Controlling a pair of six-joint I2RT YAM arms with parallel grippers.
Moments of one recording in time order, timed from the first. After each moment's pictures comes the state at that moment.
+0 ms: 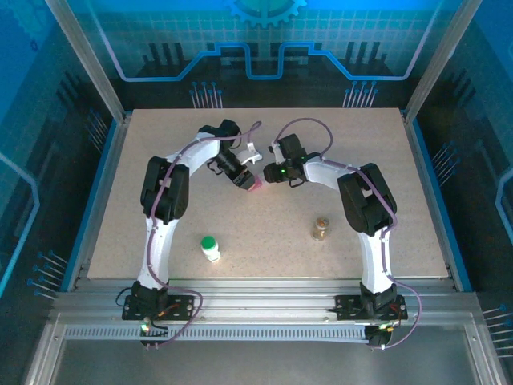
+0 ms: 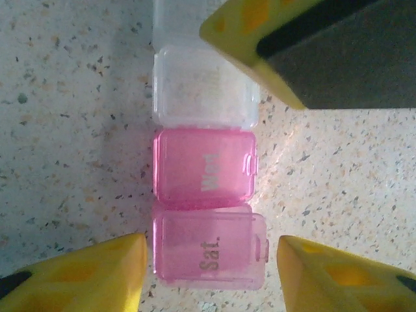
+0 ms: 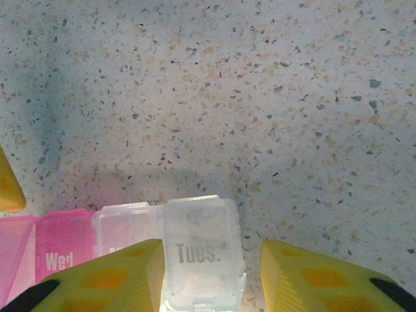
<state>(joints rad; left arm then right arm) -0.30 2.30 1.88 -1.02 0.51 0.53 0.47 2.12 1.44 -0.28 -0.14 0.19</state>
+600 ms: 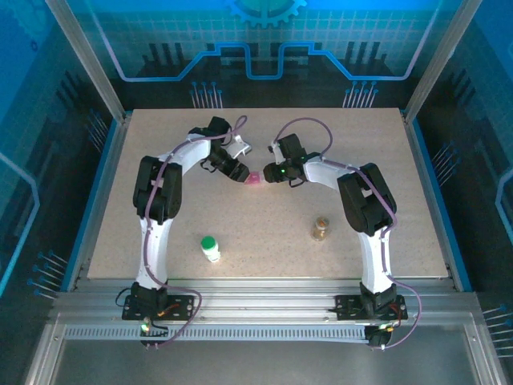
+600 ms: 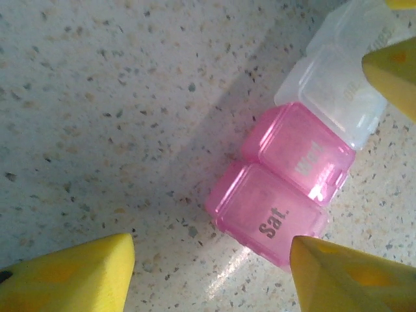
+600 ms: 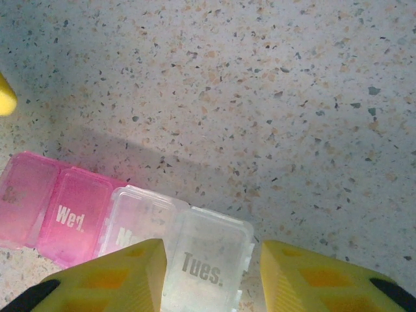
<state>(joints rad) -0.24 2.25 1.78 -0.80 0.43 0.35 0.47 2.12 1.44 -0.28 -0.14 0.17</state>
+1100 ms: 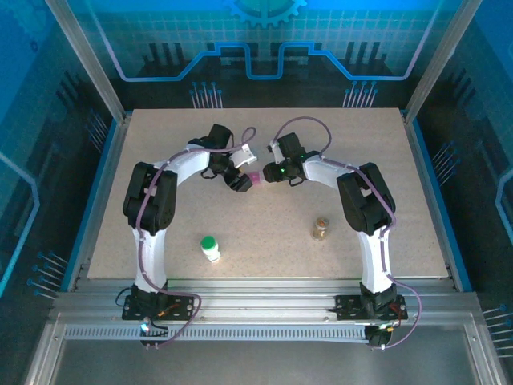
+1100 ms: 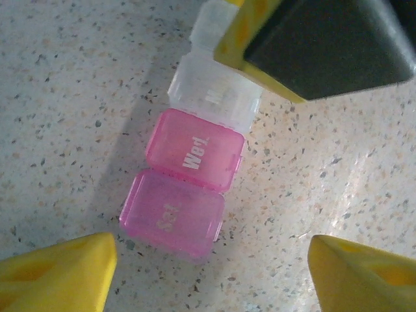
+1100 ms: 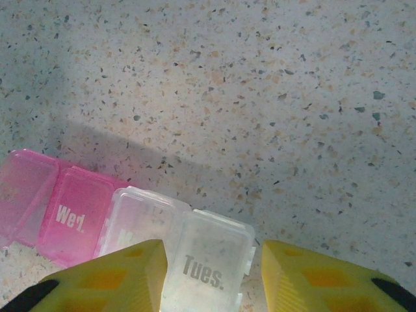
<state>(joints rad) -0.29 2.09 1.52 -0.60 0.46 0.60 0.47 2.13 1.47 -0.30 -0.14 0.15</state>
